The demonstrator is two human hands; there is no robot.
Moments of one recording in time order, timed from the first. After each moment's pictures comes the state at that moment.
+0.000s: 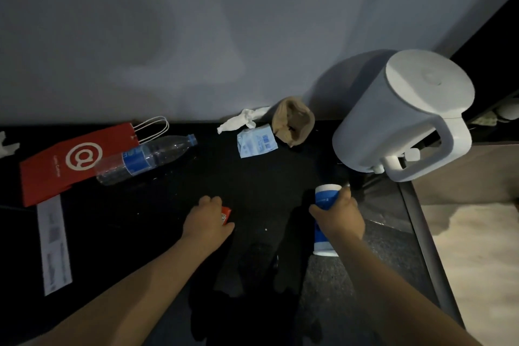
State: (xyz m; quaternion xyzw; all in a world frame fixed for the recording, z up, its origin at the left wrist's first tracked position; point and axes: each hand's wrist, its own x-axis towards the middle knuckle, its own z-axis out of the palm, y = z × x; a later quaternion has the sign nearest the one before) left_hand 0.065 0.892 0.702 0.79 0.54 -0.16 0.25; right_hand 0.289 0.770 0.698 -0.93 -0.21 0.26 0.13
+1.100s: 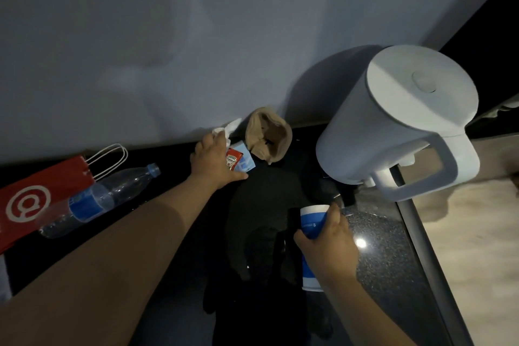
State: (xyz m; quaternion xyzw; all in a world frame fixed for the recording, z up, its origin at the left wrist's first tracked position) left_hand 0.207 1.026 0.678 0.85 0.49 -0.06 0.19; right_hand 0.296 0.773 0.692 -0.93 -0.22 0.24 0.15
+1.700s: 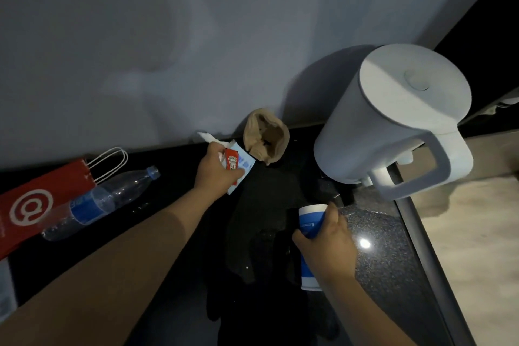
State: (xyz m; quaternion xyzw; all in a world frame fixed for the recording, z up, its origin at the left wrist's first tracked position) left_hand 0.207 0.996 0.689 0.69 0.56 0.09 0.45; right_hand 0.298 0.771 0.697 -0.93 -0.22 0.24 0.17
